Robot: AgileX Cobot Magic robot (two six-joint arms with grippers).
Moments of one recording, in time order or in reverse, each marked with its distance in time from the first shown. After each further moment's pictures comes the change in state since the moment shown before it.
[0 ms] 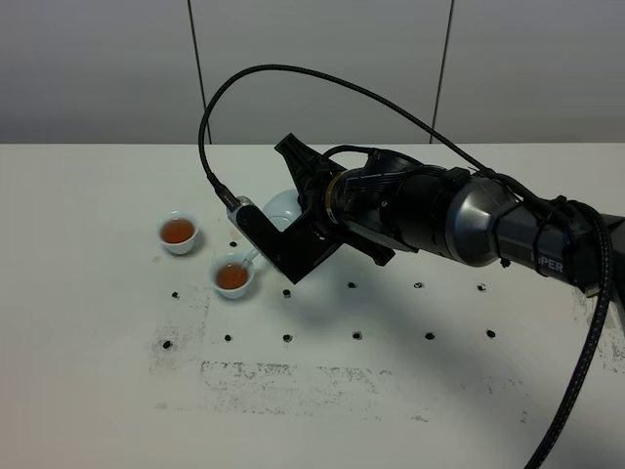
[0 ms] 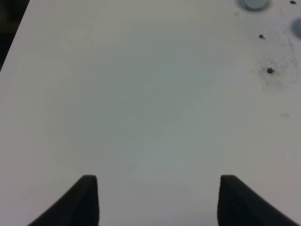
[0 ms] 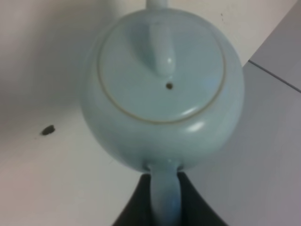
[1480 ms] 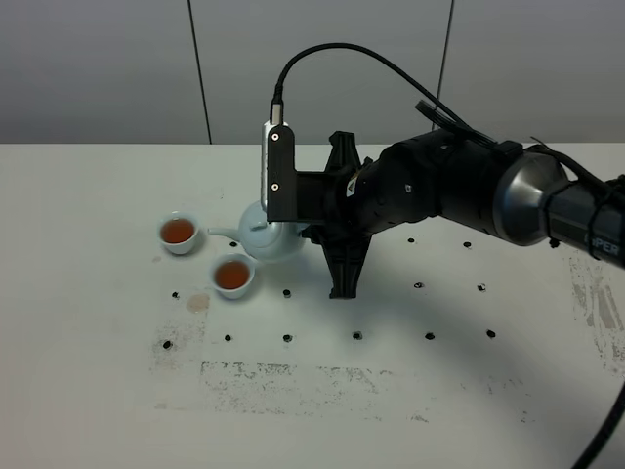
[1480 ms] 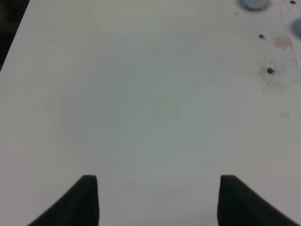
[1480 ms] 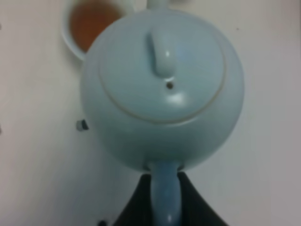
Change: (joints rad) left arm 0.000 0.000 0.000 0.000 0.000 0.000; right arm -0.069 -0.096 0.051 0.816 0.079 0.055
